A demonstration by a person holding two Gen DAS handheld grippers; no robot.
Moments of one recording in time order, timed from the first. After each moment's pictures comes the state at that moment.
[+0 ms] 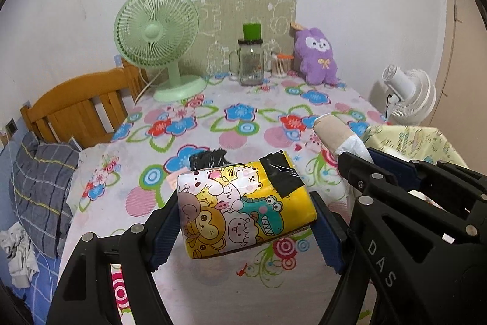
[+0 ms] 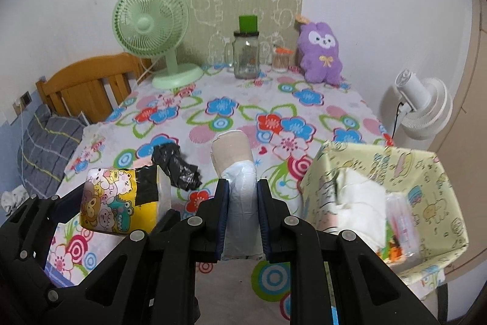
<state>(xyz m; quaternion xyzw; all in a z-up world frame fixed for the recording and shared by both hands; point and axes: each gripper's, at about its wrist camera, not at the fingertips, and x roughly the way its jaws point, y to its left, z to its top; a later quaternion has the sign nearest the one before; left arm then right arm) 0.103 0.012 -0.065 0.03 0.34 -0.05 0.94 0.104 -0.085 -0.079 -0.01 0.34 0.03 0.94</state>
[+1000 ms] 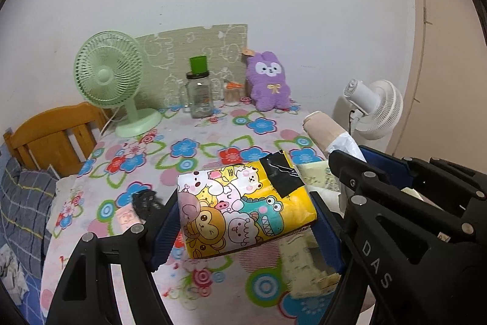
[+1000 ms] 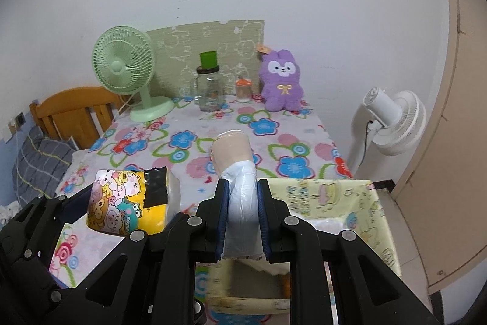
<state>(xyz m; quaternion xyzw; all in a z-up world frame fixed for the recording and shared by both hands) 0.095 -0.081 -0.031 0.04 0.30 -0.11 0.95 0.085 -0.178 -0.036 -0.01 0.29 0.00 0.96</state>
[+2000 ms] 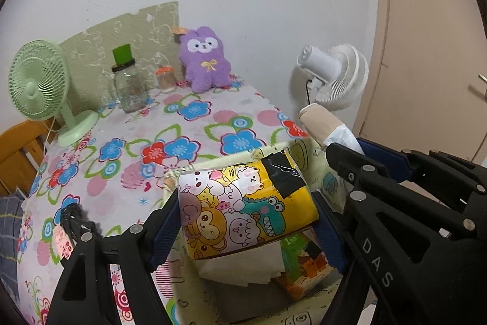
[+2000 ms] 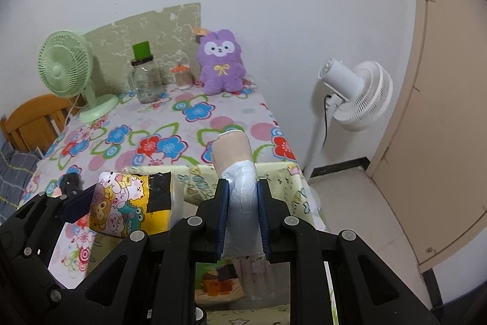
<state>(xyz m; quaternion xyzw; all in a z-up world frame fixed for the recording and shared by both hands) 0.133 -0.181 -0.069 0.09 0.34 -0.20 0.91 0.106 -0.281 -0.074 0.03 0.32 -0.08 0.94</state>
